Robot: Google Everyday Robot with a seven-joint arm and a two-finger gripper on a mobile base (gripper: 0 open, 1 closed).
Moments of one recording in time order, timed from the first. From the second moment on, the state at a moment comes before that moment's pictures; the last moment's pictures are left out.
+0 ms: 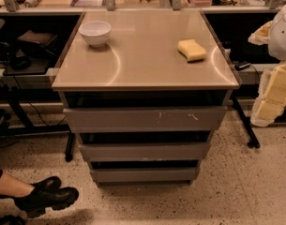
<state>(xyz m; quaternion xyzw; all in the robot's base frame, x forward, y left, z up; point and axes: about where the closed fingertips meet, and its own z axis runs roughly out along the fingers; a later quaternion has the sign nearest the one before) 0.438 -0.217 0.976 -0.60 0.78 -0.03 0.16</state>
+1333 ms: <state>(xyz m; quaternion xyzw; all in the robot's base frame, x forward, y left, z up) 0.451 -0.102 0.895 -0.60 0.77 0.00 0.22</state>
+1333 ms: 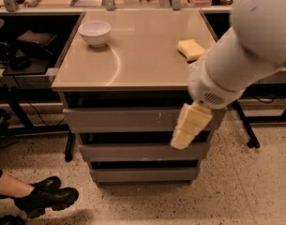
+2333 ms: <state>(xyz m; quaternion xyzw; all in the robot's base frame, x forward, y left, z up) 0.470 -0.028 0.841 -0.57 0.79 0.01 0.23</state>
